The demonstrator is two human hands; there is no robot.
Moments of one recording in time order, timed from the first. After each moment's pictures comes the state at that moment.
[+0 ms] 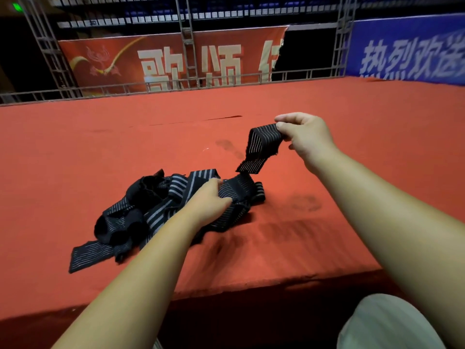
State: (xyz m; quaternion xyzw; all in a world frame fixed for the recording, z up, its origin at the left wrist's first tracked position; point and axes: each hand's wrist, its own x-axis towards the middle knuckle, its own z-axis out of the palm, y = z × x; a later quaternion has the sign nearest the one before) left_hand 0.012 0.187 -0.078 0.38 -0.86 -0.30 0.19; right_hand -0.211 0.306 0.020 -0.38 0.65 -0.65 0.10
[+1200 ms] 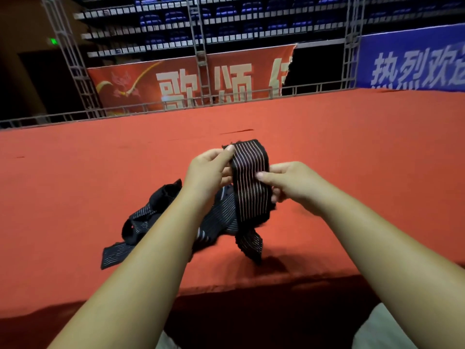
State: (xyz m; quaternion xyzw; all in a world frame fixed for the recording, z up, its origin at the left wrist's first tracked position) left_hand 0.036 0.238 0.009 0.24 -0.64 -0.59 0.43; right_hand -0.128 0.365 -0.003 -0.50 0.63 -0.52 0.30
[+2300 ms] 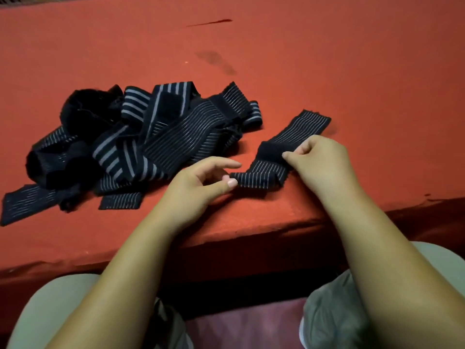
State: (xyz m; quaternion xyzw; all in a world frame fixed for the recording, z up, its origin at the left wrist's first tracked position) left_hand 0.040 0.221 -0.200 0.23 -0.79 -0.52 0.23; right_hand -0.187 0.357 -0.181 -0.28 0.88 -0.39 0.08
